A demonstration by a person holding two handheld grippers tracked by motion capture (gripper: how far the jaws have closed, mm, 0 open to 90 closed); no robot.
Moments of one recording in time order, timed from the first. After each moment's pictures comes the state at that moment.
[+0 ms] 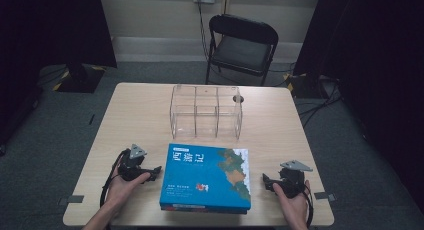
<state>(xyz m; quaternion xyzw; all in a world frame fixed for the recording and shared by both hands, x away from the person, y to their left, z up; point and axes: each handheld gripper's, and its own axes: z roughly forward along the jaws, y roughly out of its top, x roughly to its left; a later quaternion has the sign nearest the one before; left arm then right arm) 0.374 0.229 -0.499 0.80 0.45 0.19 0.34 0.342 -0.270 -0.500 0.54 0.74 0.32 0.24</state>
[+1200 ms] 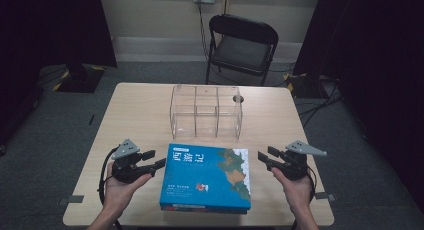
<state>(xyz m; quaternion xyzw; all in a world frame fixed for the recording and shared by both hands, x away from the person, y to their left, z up) 0.330 0.207 -0.406 0.75 0.41 0.14 0.49 0.349 -0.250 -0.412 0.45 0.72 0.49 0.19</state>
